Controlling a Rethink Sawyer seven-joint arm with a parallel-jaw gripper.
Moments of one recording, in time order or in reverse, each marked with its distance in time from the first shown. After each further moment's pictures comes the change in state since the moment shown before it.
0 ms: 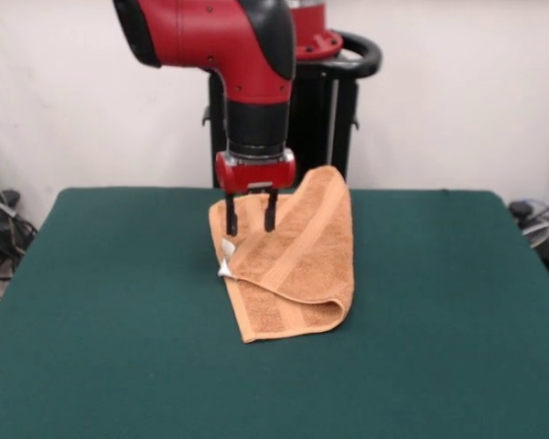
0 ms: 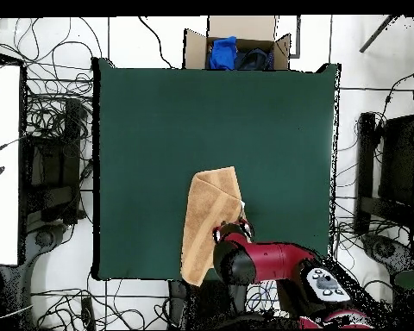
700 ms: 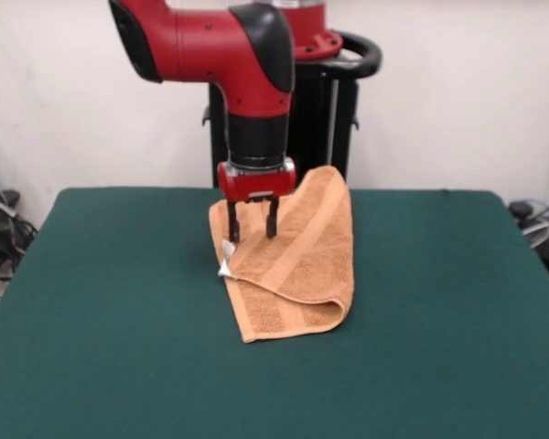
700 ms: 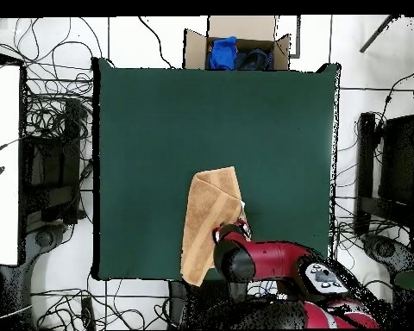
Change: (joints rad) arm -0.007 0.046 0.001 -0.019 0.000 0.000 0.000
